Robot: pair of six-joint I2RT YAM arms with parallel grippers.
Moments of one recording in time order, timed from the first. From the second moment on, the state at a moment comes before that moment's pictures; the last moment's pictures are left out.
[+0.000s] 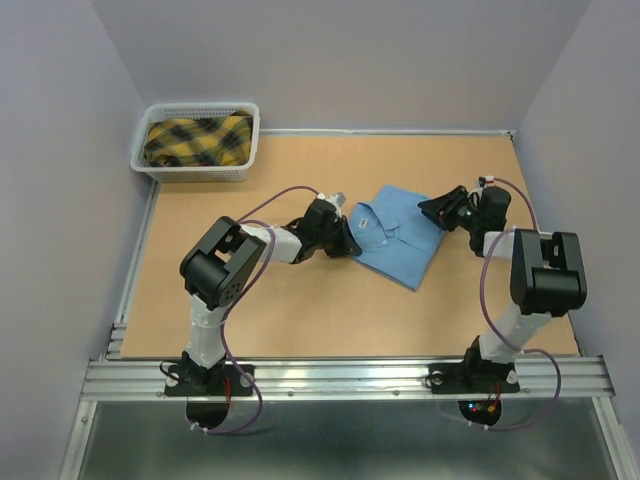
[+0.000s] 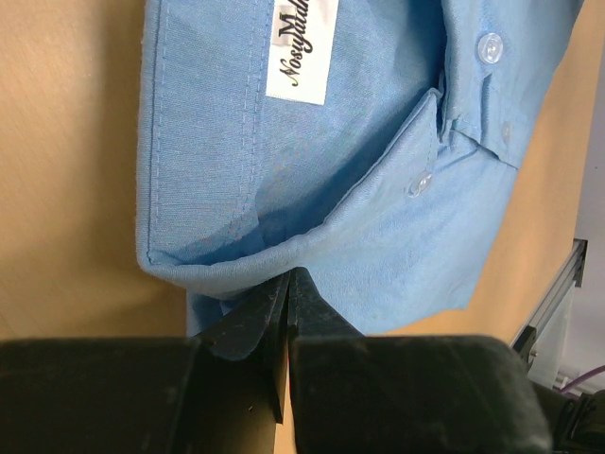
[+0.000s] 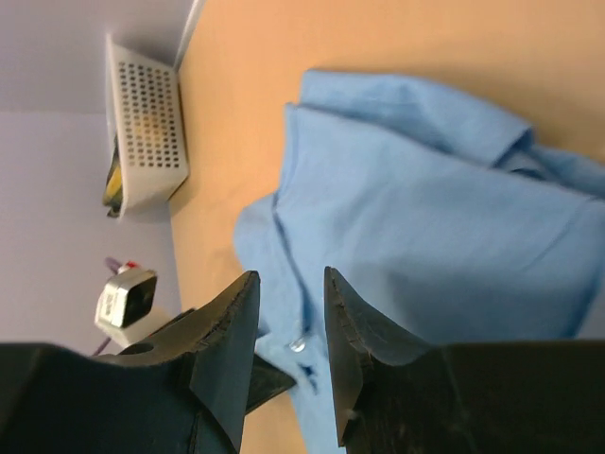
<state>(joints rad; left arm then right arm) -0.68 1.97 1.04 0.27 0.30 -0.79 -0.12 1.69 0.73 0.55 -0.64 0.94</state>
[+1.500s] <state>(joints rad) -0.50 1.19 0.95 -0.11 0.07 -0.63 -0.25 1.44 0.34 0.39 -0.72 0.97</state>
